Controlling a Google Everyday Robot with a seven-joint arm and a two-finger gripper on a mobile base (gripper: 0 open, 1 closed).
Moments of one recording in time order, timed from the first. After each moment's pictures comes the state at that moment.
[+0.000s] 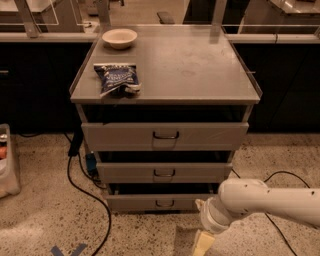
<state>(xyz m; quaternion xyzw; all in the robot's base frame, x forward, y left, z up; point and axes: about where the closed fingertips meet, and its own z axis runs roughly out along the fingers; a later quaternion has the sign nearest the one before) 0.408 -0.129 0.478 -0.62 0.76 0.13 0.13</state>
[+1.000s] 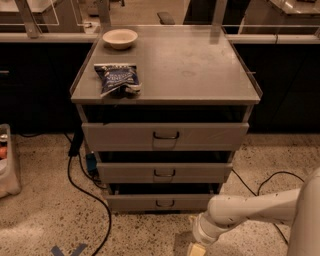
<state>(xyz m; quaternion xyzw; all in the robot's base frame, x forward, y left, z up) 0.398 -0.110 0.368 -0.61 0.76 0.18 0.10</state>
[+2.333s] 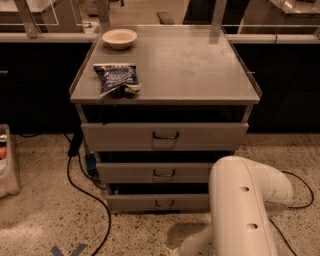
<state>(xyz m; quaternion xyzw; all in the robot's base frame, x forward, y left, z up) 0.332 -0.020 0.176 -0.63 0.74 0.22 0.11</state>
